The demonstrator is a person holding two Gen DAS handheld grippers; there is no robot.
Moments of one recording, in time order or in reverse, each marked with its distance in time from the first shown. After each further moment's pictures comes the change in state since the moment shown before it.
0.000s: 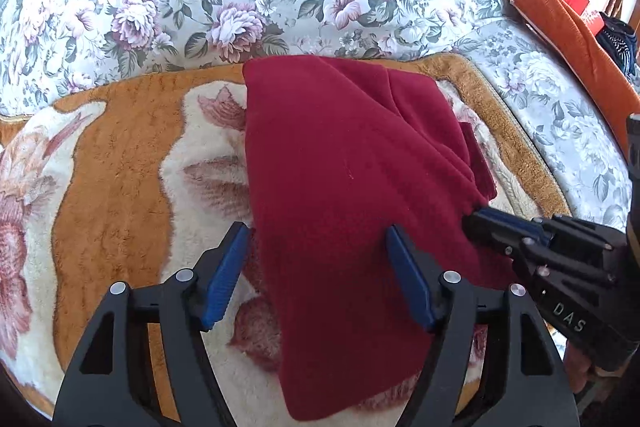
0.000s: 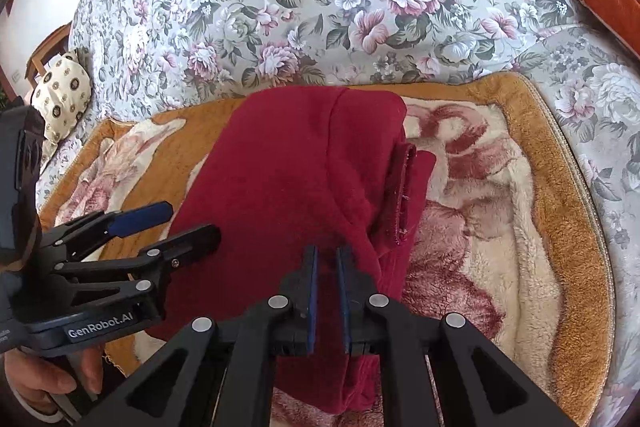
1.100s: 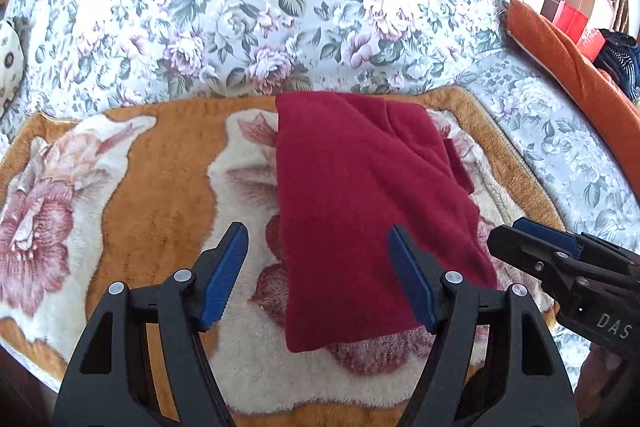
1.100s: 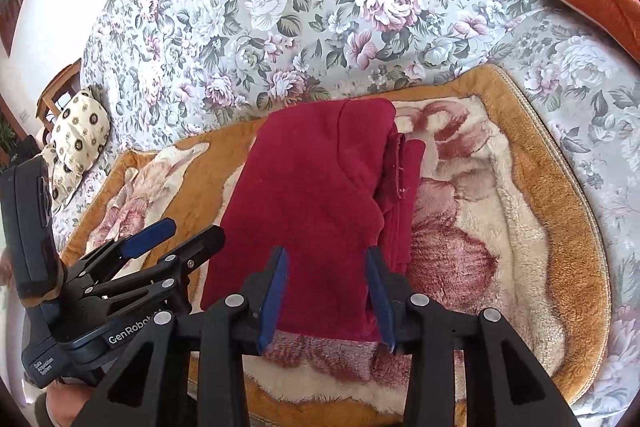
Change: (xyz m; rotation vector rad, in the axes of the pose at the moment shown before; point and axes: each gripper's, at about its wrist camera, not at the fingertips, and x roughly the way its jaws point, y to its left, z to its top) left arm -0.069 -0.013 -0.034 -0.033 -0.168 0.098; right arm -0.071 0.017 -0.028 0.108 -0.106 0.019
